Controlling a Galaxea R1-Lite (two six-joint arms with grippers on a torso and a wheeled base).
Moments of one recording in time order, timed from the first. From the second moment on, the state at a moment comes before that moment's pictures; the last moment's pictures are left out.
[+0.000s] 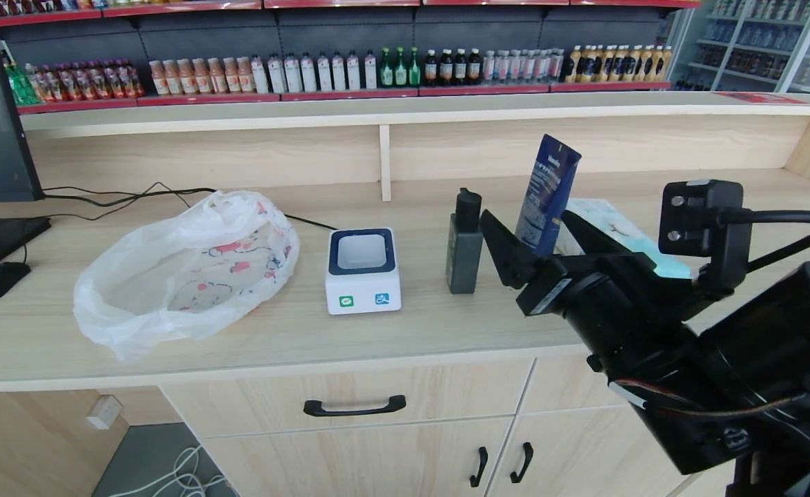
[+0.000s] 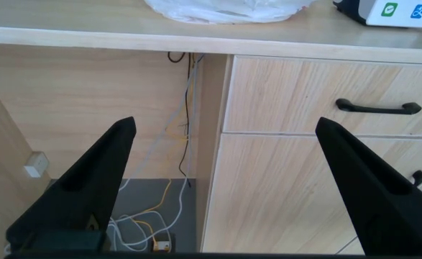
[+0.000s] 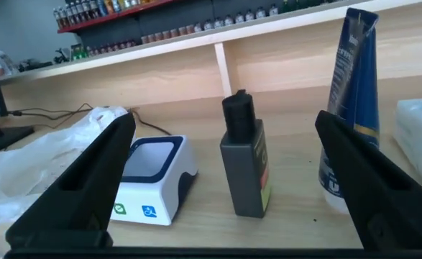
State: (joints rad) left arm 0.00 0.00 0.00 0.00 0.00 -0.01; right arm 0.82 1.73 -0.55 -1.55 -0.45 0.02
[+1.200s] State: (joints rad) left arm 0.00 0.00 0.00 0.00 0.00 0.00; right arm 0.80 1.74 -0.49 -1.57 -0.42 0.07
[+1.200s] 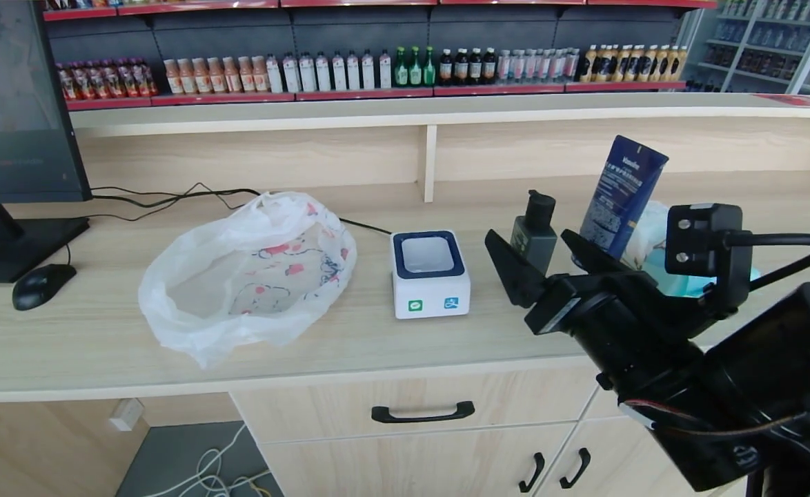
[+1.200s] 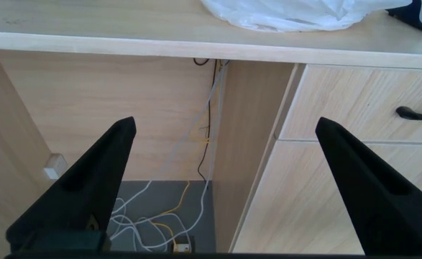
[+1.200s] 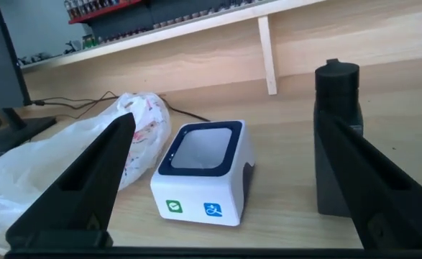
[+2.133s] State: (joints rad) left arm 0.00 0.00 0.00 0.00 0.00 0.00; right arm 0.64 1.89 -0.57 -1.57 -0.40 0.00
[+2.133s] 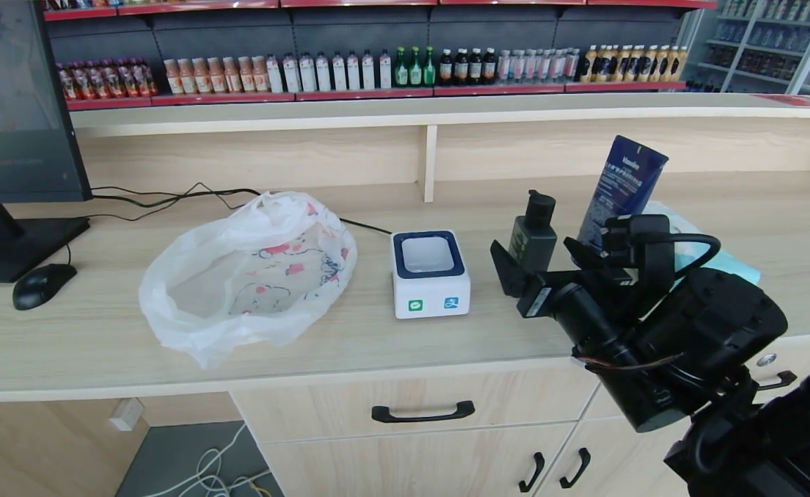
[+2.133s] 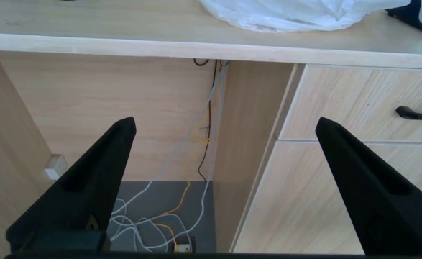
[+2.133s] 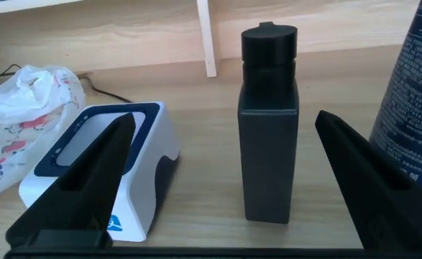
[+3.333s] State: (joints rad) left arm 0.00 0.00 0.00 0.00 0.00 0.01; right arm 0.51 2.02 -0.65 -1.57 -0.30 -0.02
